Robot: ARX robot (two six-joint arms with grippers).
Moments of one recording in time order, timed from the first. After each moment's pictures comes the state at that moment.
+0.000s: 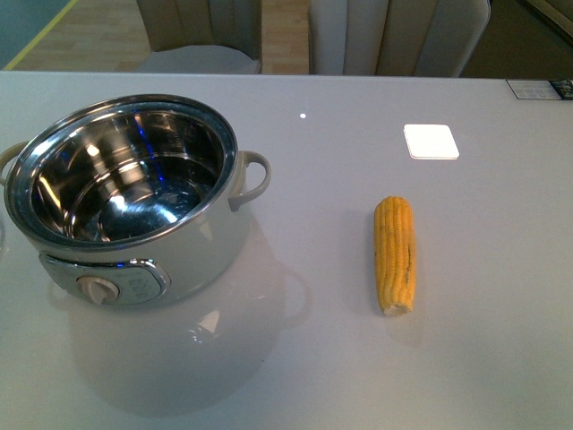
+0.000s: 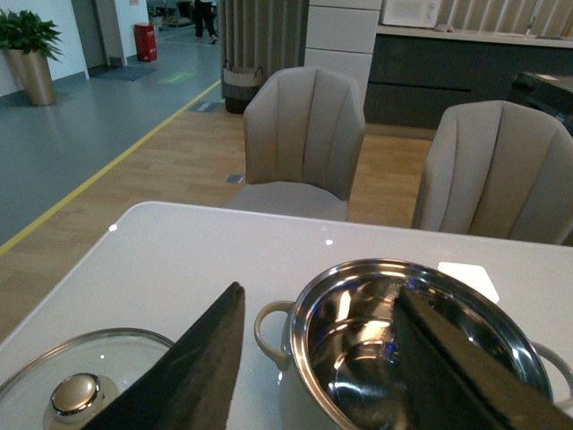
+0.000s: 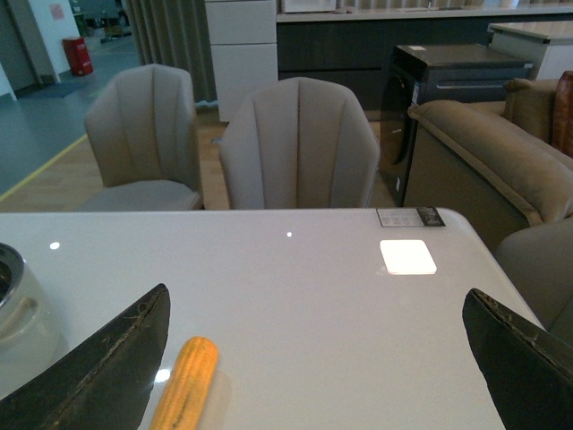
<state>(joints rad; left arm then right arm) 0.20 0.61 0.01 0.59 0.19 -0.02 0.00 0.00 0.03 0.00 0.00 0.00</state>
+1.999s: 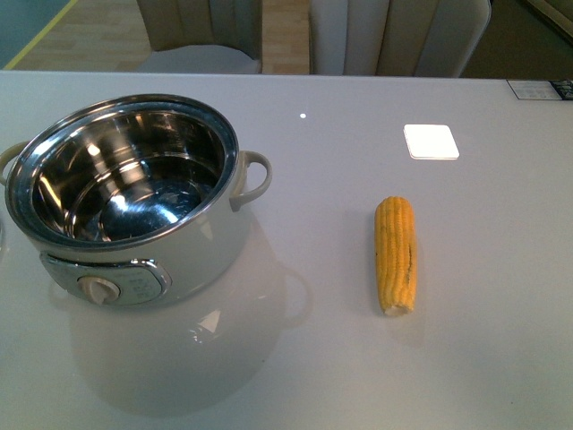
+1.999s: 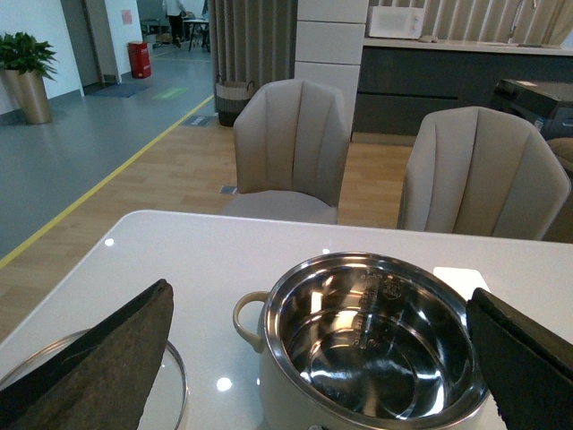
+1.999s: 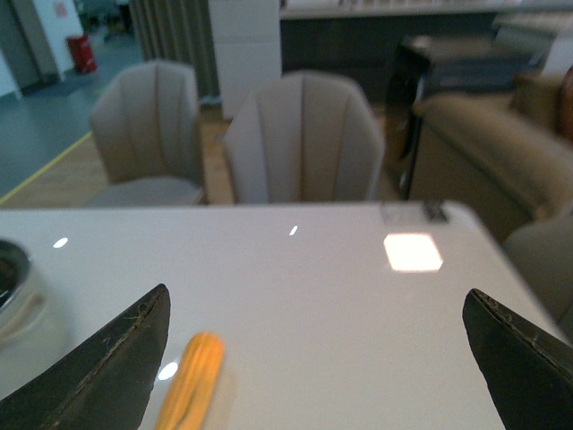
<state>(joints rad) 0.00 0.01 0.01 0.00 0.00 -0.01 0.00 0.06 0.07 -0.12 -0.03 0.04</state>
